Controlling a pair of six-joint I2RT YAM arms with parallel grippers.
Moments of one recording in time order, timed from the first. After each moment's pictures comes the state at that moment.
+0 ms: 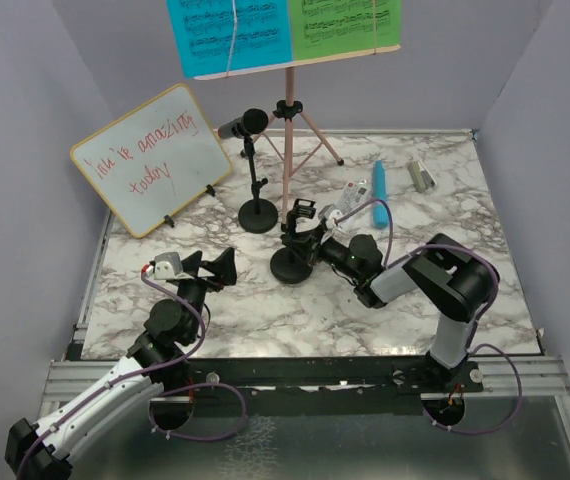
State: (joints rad) left arm -0.76 0.27 0.06 0.36 -0.62 -0.40; right arm 0.73 1.88 0.60 1.35 -0.24 0.15
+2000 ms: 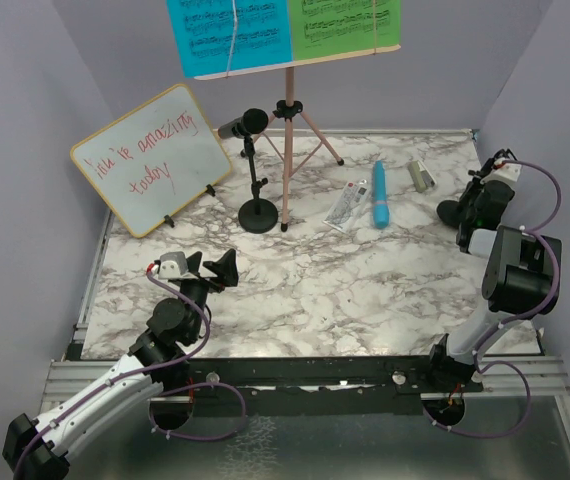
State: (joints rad) left arm -0.78 0.30 0.06 0.36 -0.64 -0.35; right arm -0.31 1.75 0.78 0.82 0.09 0.10
